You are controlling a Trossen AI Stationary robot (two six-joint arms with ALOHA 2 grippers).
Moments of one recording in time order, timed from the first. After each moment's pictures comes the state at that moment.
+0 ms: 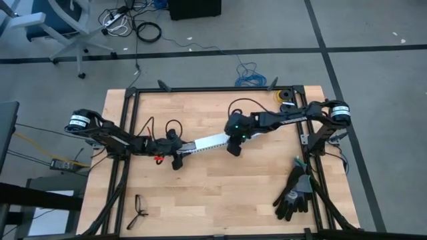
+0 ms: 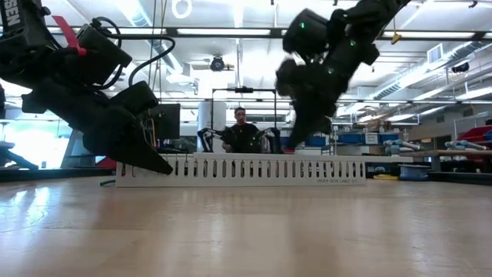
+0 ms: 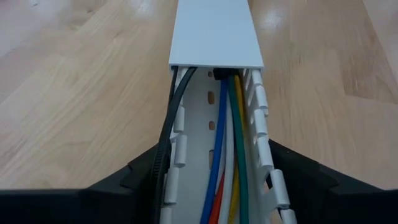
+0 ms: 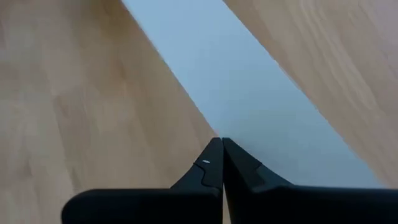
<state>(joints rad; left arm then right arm) -0.07 1.48 0.22 0.67 -0.28 -0.21 -0.13 1.66 0.99 -0.26 -0.13 0.30</state>
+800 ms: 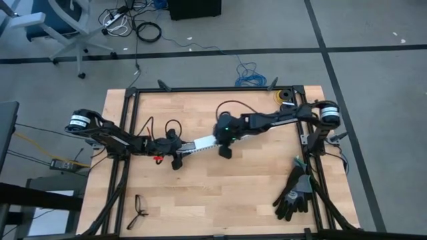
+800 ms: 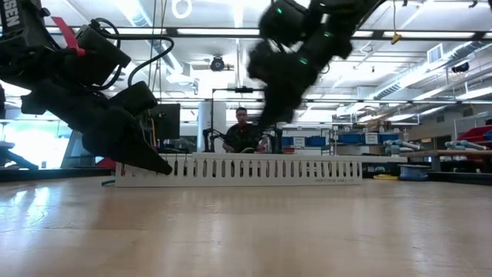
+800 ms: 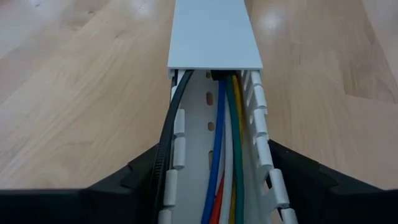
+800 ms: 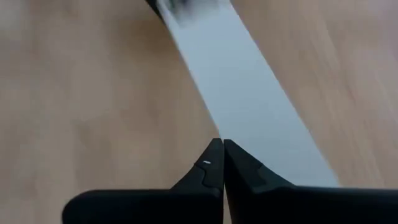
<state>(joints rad) -0.07 1.48 0.21 0.69 -0.27 -0.21 -0.09 1.78 1.17 -0.22 -0.13 0.12</state>
